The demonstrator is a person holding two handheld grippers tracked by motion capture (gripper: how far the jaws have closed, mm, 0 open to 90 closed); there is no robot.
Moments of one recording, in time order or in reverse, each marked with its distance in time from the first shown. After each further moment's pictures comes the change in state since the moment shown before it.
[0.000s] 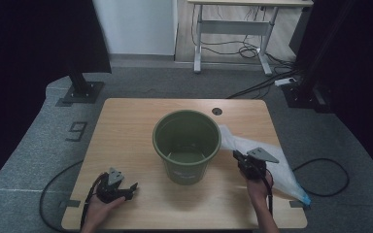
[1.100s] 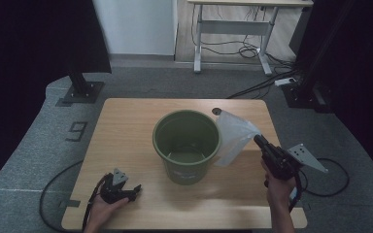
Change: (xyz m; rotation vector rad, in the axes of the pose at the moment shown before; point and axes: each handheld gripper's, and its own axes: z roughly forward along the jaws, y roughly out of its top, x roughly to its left) left arm -0.010 0.003 0.006 0.026 -0.028 0.022; right arm -0.002 0.069 -0.092 -0.403 0.083 0.072
